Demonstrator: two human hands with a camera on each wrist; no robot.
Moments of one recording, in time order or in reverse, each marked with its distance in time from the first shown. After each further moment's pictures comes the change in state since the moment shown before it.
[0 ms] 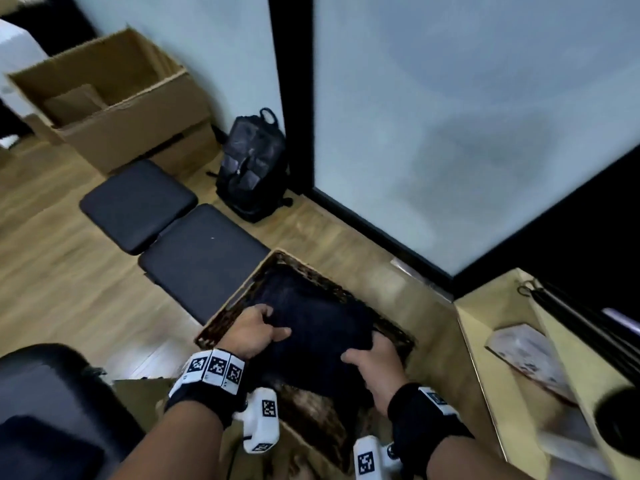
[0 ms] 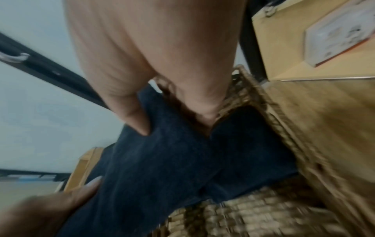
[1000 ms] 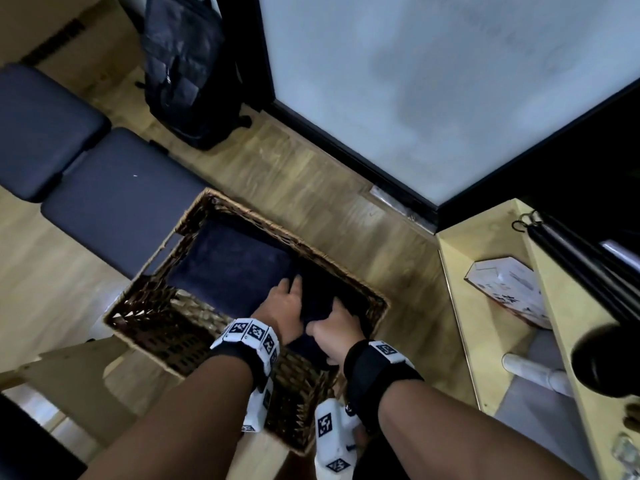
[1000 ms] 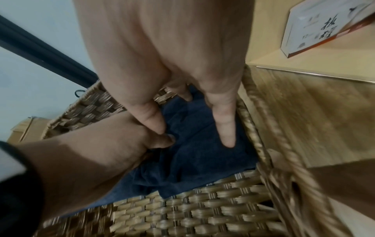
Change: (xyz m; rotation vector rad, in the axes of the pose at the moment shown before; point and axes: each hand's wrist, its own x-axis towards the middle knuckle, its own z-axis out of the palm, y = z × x) left_hand 0.088 -0.017 0.158 0.830 -0.296 0.164; right_hand 0.098 0.053 -0.013 -0.445 -0.047 0.314
